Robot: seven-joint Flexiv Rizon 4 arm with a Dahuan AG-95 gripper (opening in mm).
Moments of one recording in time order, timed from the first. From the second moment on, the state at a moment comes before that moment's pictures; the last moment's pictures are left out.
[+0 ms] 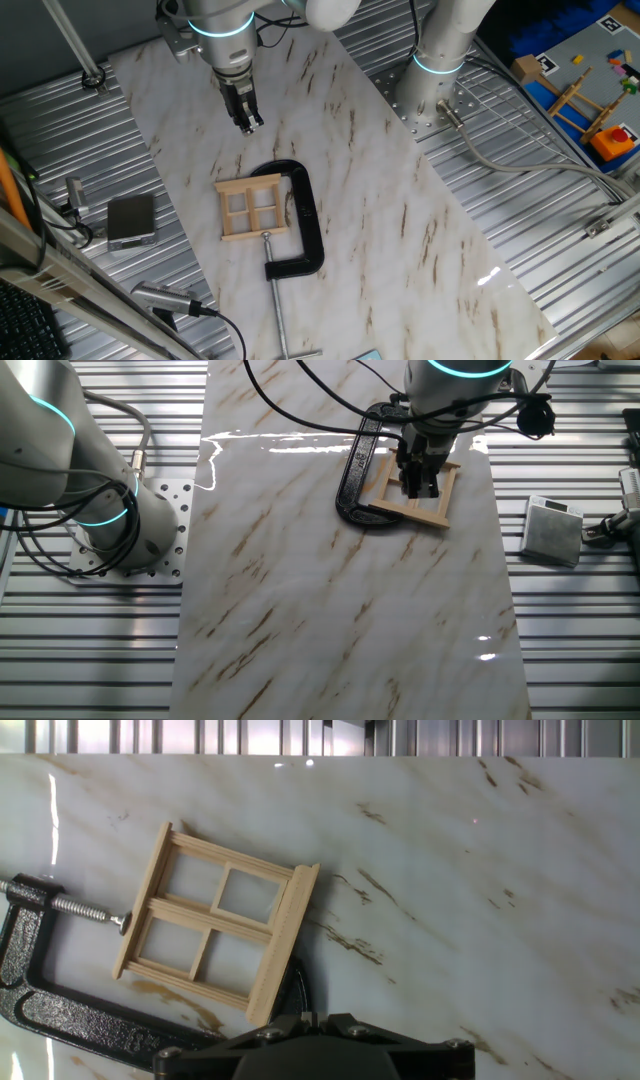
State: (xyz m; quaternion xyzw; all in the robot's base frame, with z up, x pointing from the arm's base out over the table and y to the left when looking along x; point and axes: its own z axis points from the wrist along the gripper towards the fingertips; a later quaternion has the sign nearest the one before) arm 0.500 0.000 0.170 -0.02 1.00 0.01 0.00
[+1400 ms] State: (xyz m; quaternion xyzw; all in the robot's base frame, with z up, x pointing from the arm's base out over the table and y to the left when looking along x) arm 0.500 0.000 0.170 -0.02 1.00 0.01 0.00
